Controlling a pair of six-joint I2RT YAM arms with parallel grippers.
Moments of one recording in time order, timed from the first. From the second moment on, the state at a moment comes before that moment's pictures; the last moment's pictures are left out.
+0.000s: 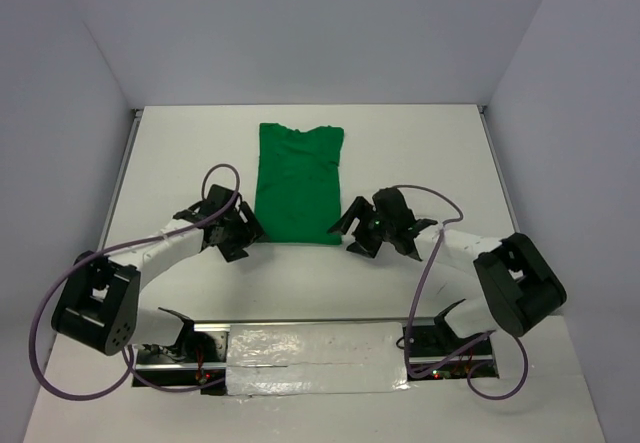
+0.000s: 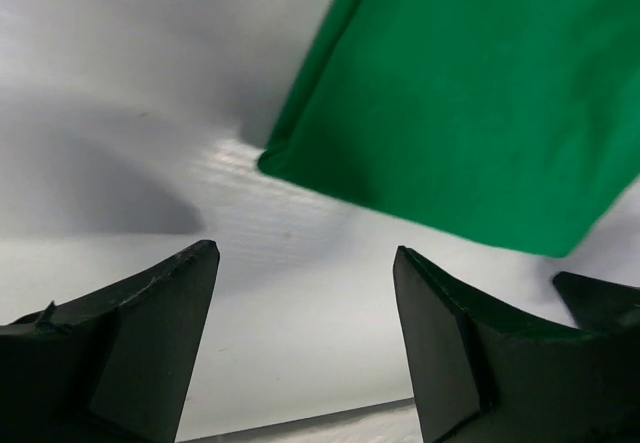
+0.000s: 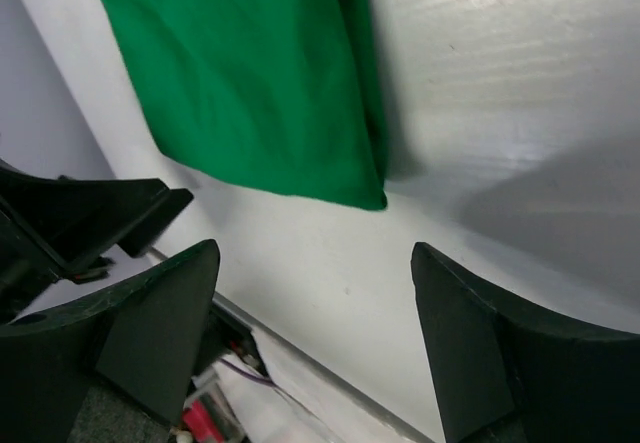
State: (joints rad) left arm -0.36 1.34 0.68 -0.42 0.10 -0.96; right arm 0.53 1.39 0.57 0.03 -0.27 1.11
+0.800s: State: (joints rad) left arm -0.33 1.42 0.56 -0.04 0.11 -1.08; right arm 0.54 1.59 0.52 0.33 -0.28 1.34
